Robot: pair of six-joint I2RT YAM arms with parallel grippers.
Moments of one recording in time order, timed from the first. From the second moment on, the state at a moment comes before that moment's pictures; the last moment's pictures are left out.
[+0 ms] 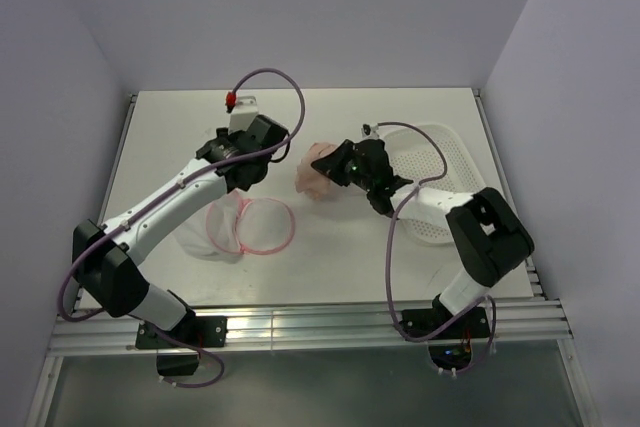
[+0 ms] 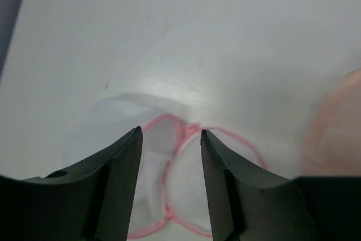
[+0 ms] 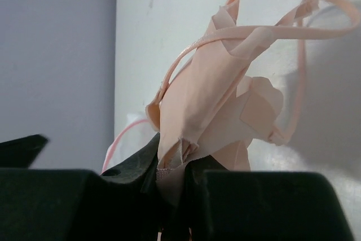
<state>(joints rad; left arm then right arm) -0.70 1.51 1.41 -0.79 -0.79 -0.61 0.56 1.64 0.83 0.45 -0.08 1.05</state>
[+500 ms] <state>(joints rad) -0.70 1.46 1.18 -1.08 -0.79 -0.65 0.64 1.36 0.74 0.39 -0.22 1.05</state>
